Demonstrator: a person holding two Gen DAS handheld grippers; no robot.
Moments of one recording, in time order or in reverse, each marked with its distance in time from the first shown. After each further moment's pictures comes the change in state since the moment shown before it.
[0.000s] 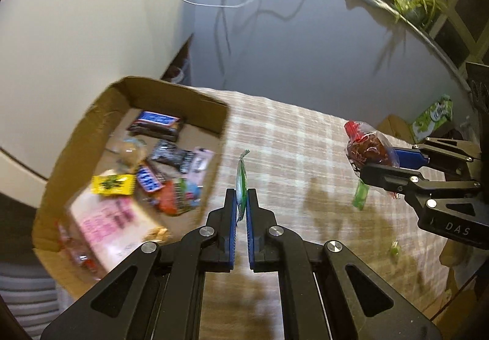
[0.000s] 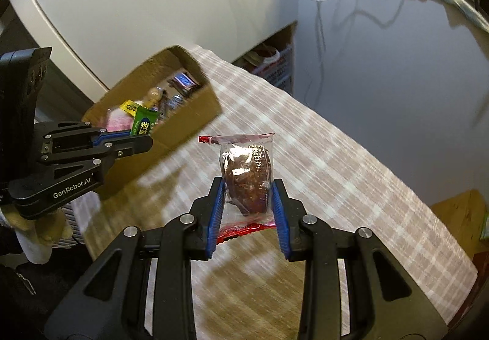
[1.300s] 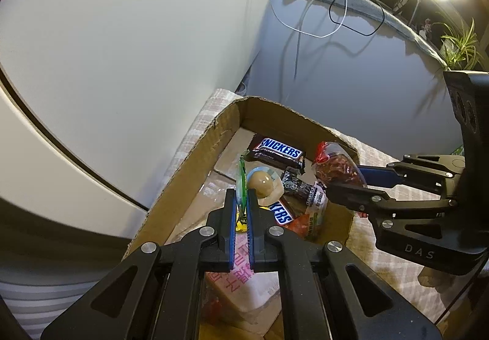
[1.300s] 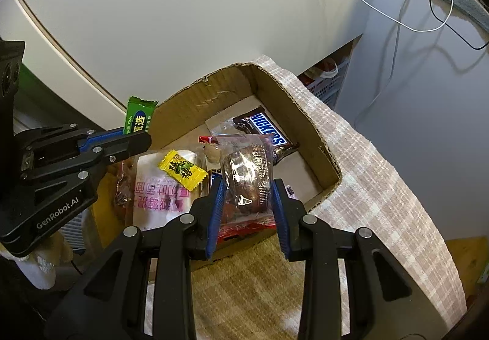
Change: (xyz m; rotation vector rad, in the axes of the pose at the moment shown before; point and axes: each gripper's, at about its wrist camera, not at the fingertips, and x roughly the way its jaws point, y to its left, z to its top) left arm -0.009 0.124 0.016 -0.138 -0.058 0.085; right arm 0.104 0.110 0.098 -0.101 0.075 0.057
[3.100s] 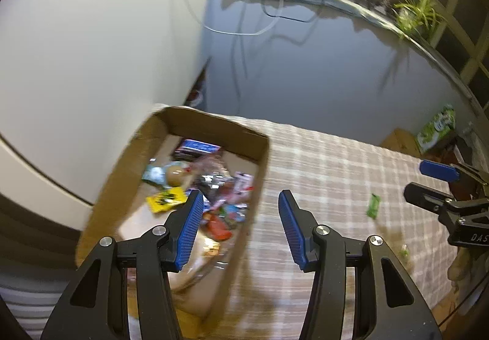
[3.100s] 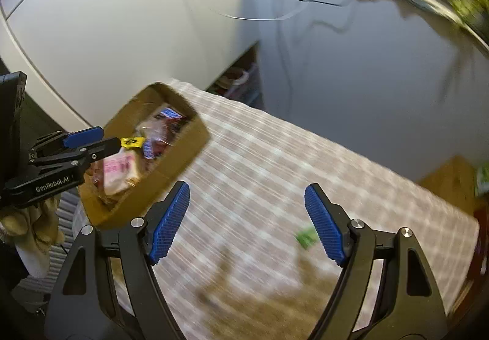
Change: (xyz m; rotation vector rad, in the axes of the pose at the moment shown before) left arm -0.026 -0.095 -0.018 0.170 -0.019 -0.071; right arm -0.141 -0.078 -0.130 0.315 -0.179 -0.207
